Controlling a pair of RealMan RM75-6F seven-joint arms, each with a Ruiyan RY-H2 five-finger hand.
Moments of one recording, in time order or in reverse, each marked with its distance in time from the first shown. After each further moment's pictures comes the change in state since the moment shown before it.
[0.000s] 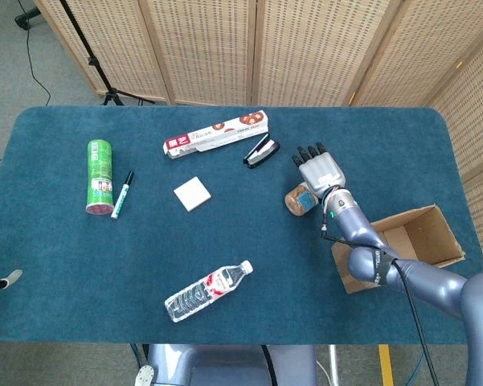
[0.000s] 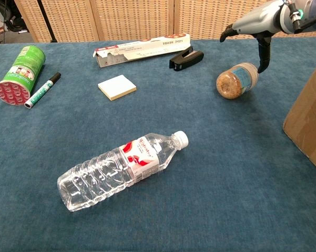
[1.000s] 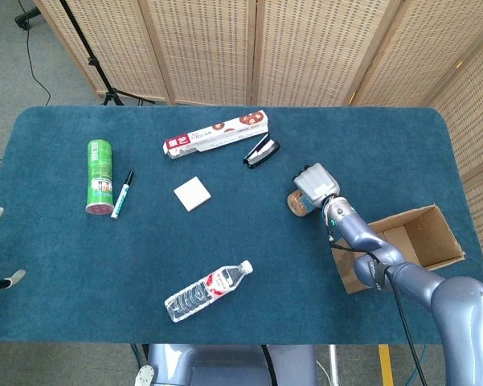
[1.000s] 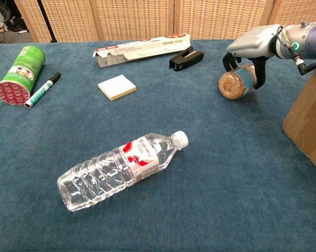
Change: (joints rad) left arm -0.016 -0.003 0.003 0.000 -0.017 -0.031 0.012; right arm -0.076 -0.154 -0.064 0.285 -0.578 -0.057 0.504
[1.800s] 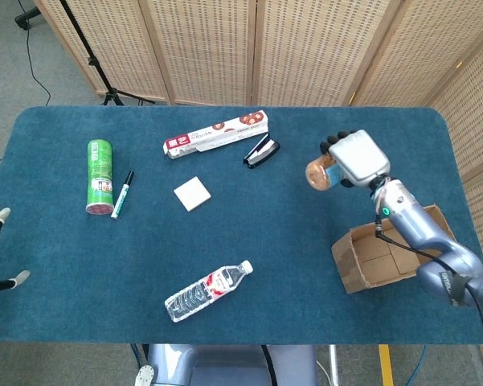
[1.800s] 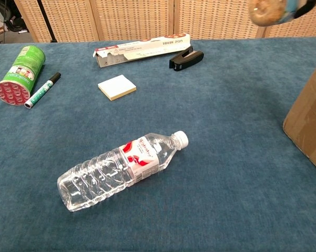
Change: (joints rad) left arm -0.001 0.004 0.011 -0.013 0.028 0.010 0.003; right arm -0.147 0.507 0.112 -0.446 -0.183 0.231 0.166
